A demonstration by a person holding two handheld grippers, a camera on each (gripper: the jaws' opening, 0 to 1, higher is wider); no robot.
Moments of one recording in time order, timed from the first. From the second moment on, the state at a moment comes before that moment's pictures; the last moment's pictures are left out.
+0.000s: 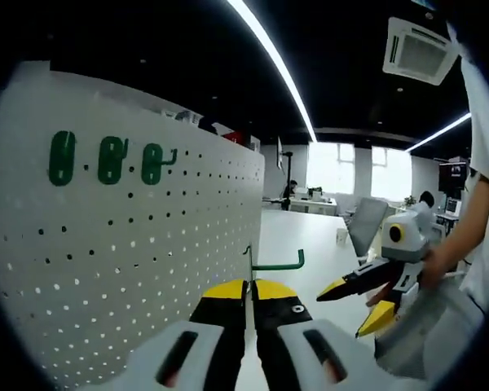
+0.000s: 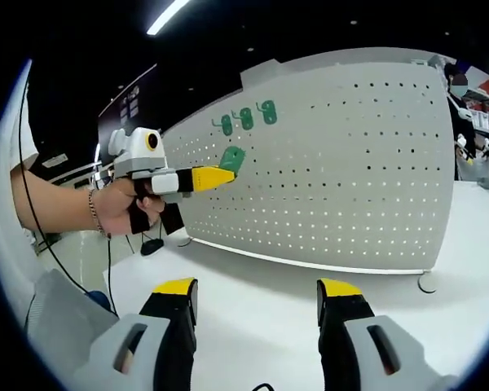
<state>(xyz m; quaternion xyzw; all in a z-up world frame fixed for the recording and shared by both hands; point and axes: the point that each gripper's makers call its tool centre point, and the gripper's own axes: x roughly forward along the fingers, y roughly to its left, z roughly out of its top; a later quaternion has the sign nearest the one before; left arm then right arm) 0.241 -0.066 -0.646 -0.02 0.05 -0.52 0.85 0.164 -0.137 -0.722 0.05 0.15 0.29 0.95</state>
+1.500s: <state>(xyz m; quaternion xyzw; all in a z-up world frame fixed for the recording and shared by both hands) 0.214 -0.022 -0.624 -0.06 0.02 -0.46 0.88 0.156 -0.120 -0.648 0.09 0.01 0.33 0.94</state>
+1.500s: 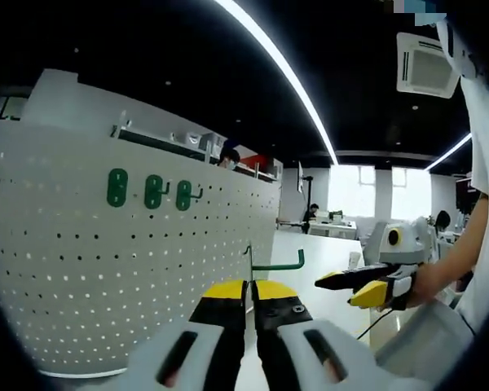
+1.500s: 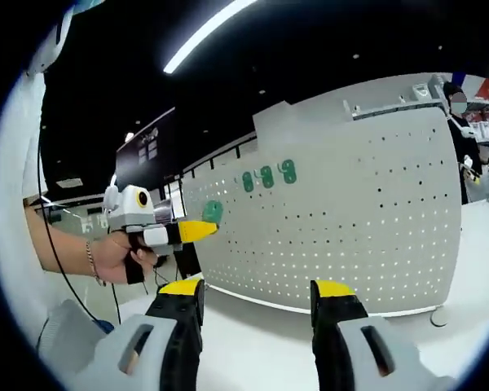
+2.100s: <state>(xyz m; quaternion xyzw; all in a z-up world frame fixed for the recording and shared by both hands) 0.212 -0.023 -0.628 -0.05 0.02 -0.46 0.89 0.159 -0.096 -0.634 0.12 0.00 0.36 0.93</state>
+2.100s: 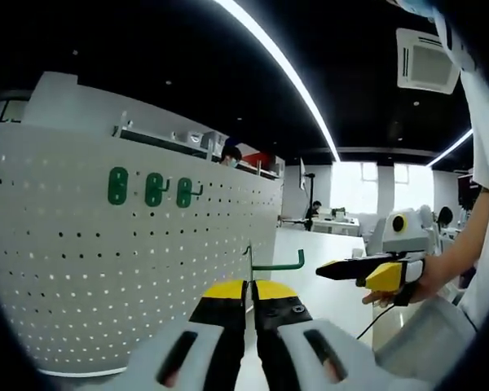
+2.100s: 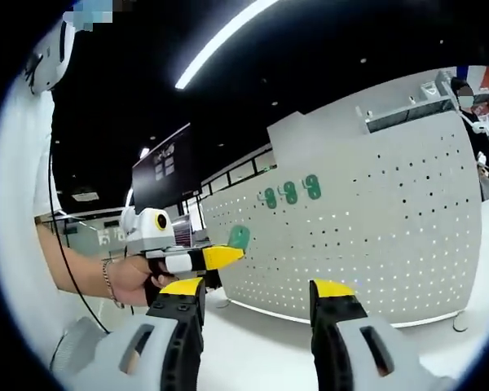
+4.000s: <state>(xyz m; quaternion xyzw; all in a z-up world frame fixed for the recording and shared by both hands) 0.203 -0.028 -0.626 -0.03 0.02 -0.44 0.90 0.188 -0.033 -0.610 0.16 0.00 0.39 0.91</state>
